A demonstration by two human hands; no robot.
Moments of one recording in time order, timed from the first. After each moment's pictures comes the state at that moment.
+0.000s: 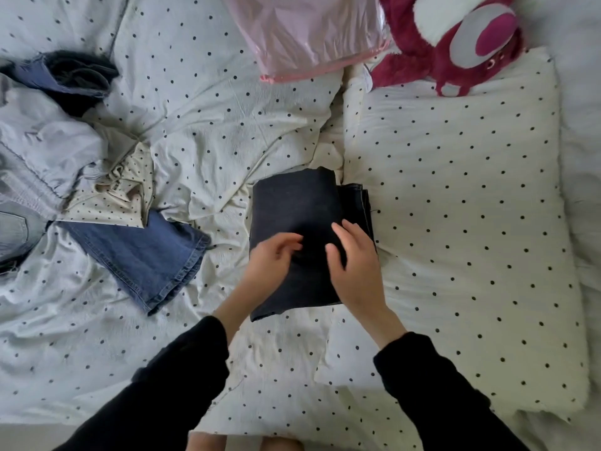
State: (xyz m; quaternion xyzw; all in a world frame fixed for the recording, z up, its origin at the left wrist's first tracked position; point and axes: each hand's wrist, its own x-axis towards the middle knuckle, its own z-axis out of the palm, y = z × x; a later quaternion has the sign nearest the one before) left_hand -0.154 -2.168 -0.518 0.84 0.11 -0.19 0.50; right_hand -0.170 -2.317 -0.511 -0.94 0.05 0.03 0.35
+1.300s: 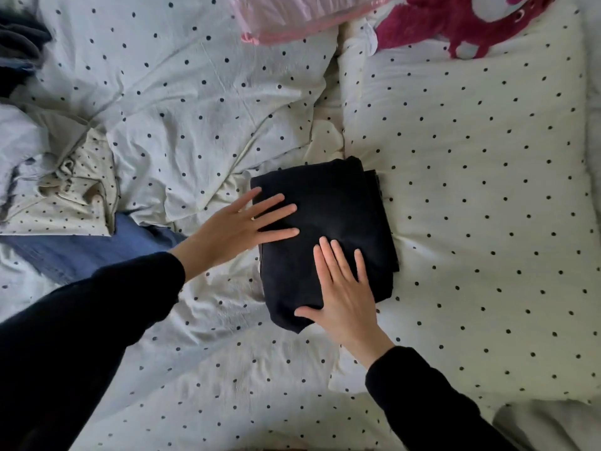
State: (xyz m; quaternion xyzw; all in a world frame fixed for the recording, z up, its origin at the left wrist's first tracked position) left_hand -0.071 -2.078 -0.613 0.84 -0.54 0.06 -0.08; right_hand -0.197 -2.298 -0.582 -0.98 -0.09 0.17 0.02
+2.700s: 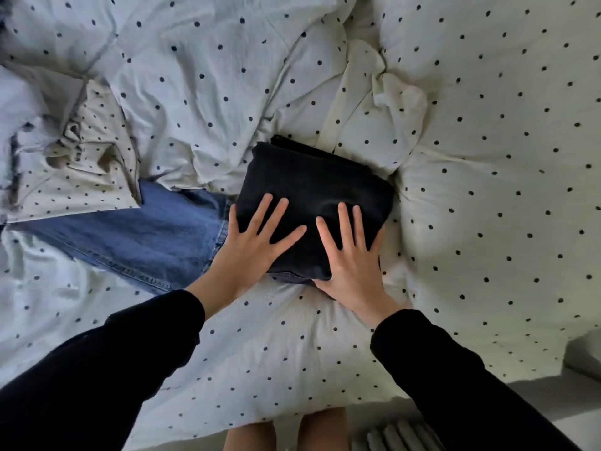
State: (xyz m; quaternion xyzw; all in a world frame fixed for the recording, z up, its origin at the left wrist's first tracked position) left_hand -0.167 -2.017 -0.652 0.91 -0.41 -0.08 -0.04; right_hand -0.229 -2.212 -0.647 -0.99 -0.03 0.14 0.04
